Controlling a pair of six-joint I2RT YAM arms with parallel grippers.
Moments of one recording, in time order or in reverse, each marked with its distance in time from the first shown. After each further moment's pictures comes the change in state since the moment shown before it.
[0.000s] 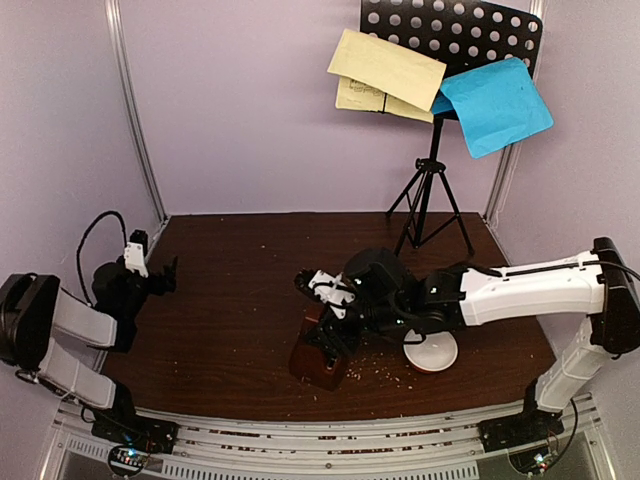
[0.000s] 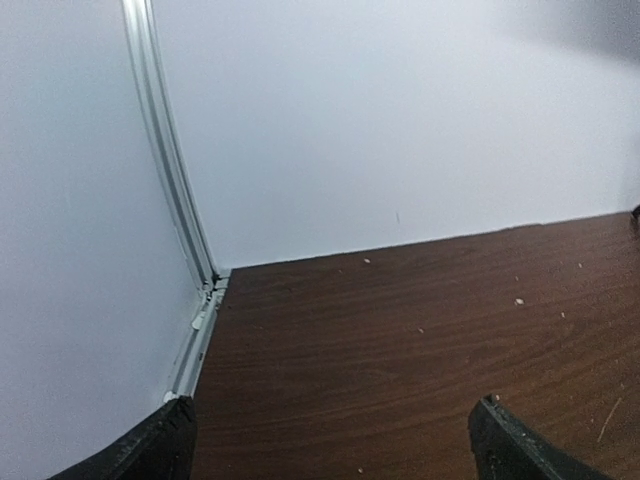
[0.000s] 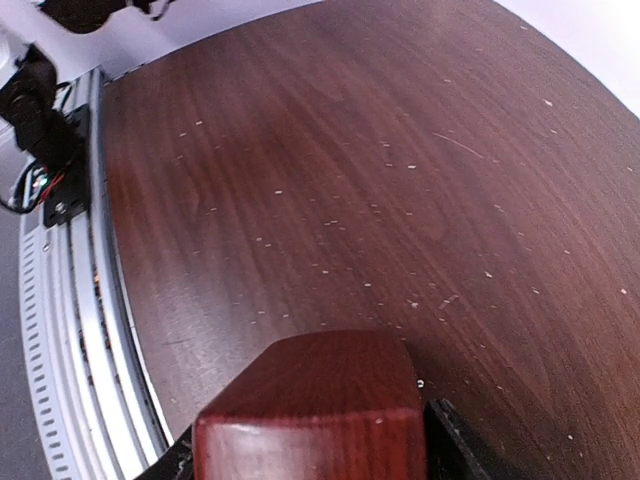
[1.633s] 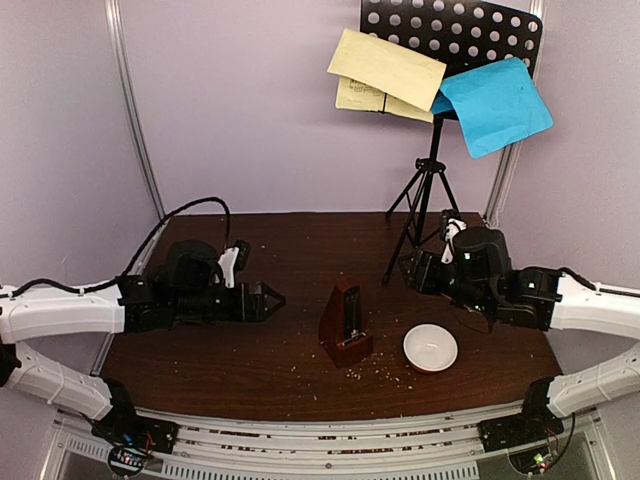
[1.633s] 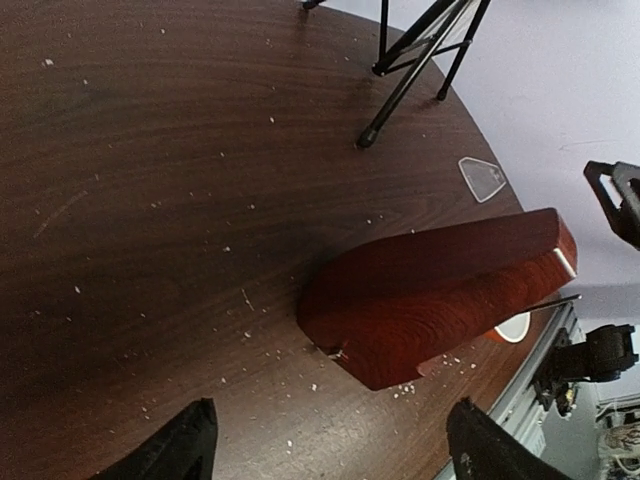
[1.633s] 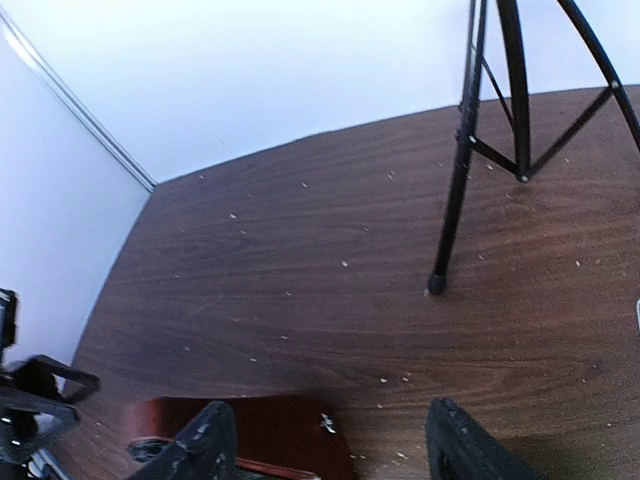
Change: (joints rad) left arm -0.890 -0.226 0.481 -1.225 -0.036 -0.786; right arm -0.183 -0.505 -0.302 0.032 0.481 0.644
